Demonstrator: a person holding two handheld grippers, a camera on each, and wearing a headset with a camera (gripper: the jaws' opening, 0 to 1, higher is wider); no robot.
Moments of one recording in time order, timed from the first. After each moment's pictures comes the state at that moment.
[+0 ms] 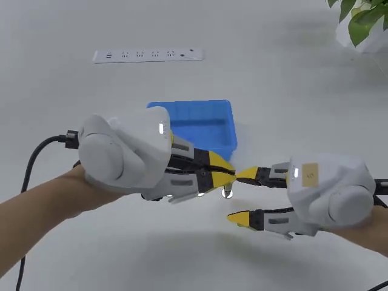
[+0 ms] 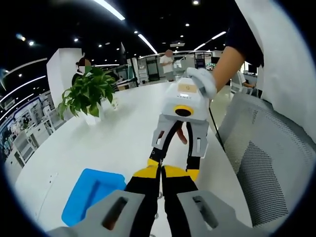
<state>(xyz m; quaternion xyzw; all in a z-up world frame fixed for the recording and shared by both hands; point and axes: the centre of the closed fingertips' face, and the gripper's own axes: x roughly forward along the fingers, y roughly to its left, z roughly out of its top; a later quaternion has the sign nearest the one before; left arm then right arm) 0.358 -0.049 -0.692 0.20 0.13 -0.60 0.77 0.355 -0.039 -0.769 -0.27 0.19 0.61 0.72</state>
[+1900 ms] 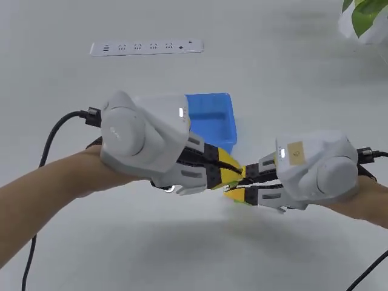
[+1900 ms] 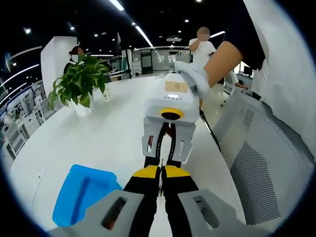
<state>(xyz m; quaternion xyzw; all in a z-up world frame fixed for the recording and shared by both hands) 0.360 -0.066 -0.705 0.18 0.18 -0.62 0.74 0.365 -0.031 -0.779 -0.29 0.19 0.65 0.68</state>
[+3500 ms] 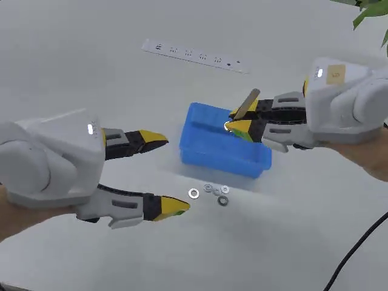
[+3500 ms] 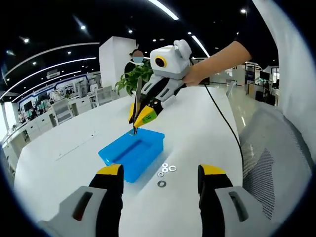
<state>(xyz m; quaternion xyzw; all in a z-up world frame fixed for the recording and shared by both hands) 0.338 0.089 -0.689 0.12 0.16 -0.40 0.89 0.446 0.065 -0.684 -0.29 0.11 0.65 0.70</state>
